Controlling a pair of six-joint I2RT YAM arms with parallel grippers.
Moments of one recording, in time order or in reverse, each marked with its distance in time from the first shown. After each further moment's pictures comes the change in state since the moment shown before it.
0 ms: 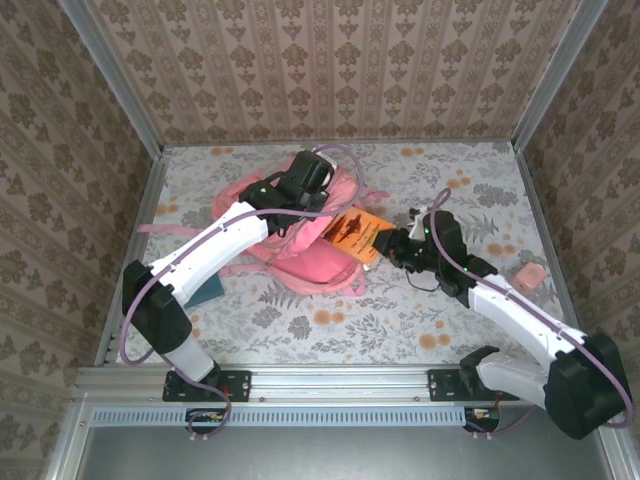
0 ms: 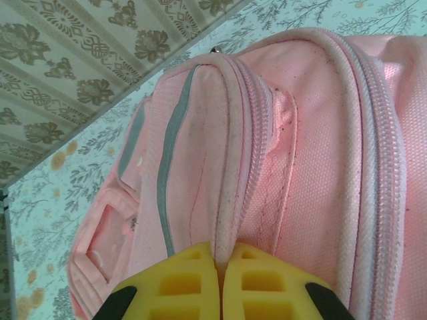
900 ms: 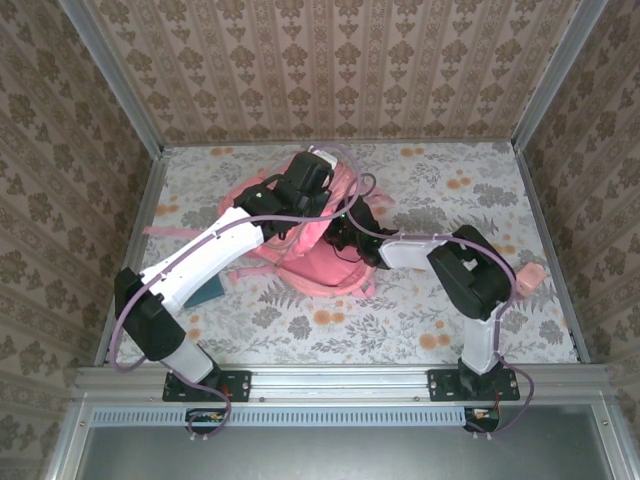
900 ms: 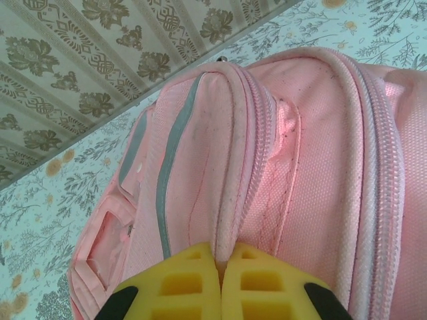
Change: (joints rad) left arm -0.034 -0.051 -0.009 0.023 -0.017 -0.060; right arm 0.220 0.818 0.442 0.442 0.276 0.307
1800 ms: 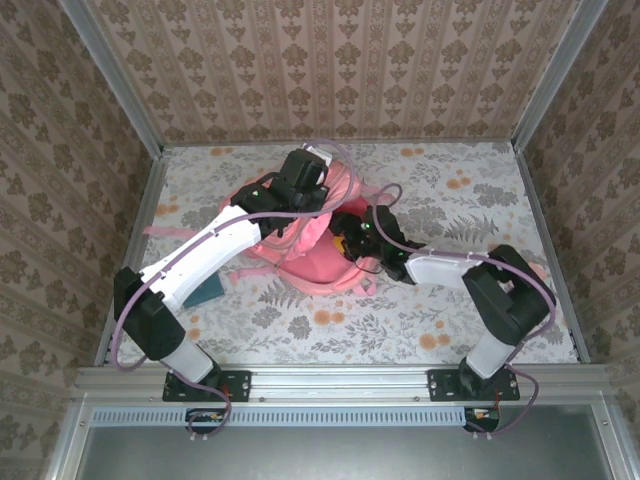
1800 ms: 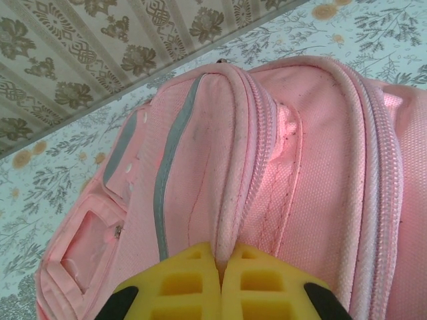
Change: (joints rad) left arm 0.044 0.000 -0.019 0.037 0.095 -0.065; right arm -0.058 -0.303 -0.299 0.000 -0.089 0.098
